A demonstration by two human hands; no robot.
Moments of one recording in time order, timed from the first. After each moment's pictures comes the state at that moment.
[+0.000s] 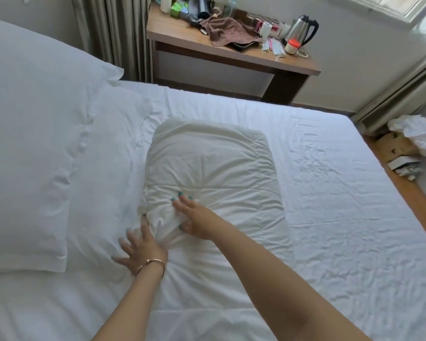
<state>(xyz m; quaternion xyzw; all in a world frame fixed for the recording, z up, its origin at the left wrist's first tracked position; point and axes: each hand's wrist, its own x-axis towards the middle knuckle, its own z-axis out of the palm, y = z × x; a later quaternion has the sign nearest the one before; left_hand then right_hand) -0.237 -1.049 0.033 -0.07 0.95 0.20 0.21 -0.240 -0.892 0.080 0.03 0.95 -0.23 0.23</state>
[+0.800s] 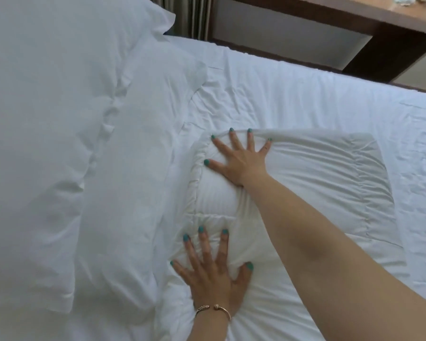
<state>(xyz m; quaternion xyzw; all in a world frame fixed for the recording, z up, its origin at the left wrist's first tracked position) -0.271 -0.984 -0.086 0.08 0.97 0.19 0.13 -0.482 -0.832 -0.024 0.10 0.98 0.01 0.18</state>
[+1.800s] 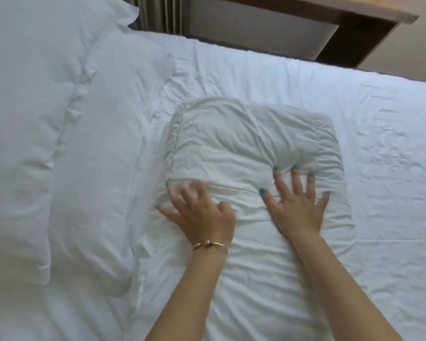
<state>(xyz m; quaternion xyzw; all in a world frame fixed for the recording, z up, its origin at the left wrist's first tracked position) -0.299 -0.924 -0.002 0.01 0.96 0.27 -0.02 -0.243 -0.756 0.016 0.35 0.93 -0.02 0.13</state>
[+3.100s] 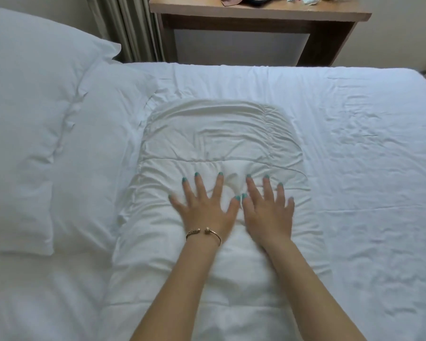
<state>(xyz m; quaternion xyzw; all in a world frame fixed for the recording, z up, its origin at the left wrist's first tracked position) -0.205 -0.889 0.026 0.17 0.97 0.07 0.12 -0.140 -0.772 0.021 0.32 0.94 -0.13 0.07</state>
